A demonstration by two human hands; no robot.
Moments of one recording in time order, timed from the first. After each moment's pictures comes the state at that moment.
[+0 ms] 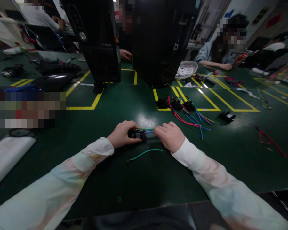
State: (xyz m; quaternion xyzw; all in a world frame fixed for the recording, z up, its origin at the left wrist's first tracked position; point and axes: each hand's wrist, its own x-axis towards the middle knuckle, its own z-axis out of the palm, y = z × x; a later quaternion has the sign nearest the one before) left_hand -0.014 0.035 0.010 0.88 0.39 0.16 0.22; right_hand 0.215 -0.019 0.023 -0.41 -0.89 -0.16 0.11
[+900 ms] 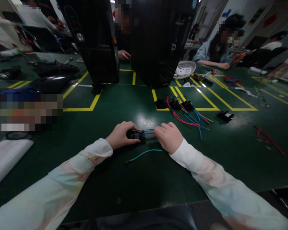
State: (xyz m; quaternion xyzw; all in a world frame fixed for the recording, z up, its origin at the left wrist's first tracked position) left_hand -0.014 0.036 0.010 0.89 0.38 0.15 0.21; right_hand 0.211 -0.021 0.019 -0.44 -0.87 -0.17 0.14
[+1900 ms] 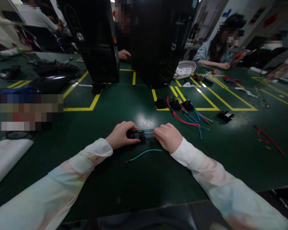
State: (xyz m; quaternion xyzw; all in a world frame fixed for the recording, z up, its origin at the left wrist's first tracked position) left_hand -0.014 0.036 0.010 0.88 0.38 0.15 0.21; right_hand 0.215 -0.018 0.015 -0.42 -0.88 -0.13 0.16
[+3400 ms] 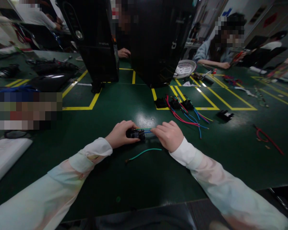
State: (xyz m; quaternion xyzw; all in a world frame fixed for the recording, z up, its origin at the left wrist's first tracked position) left_hand -0.014 0.036 0.010 0.88 0.38 0.15 0.22; right_hand 0.215 -0.021 0.022 -0.42 -0.88 -0.16 0.16
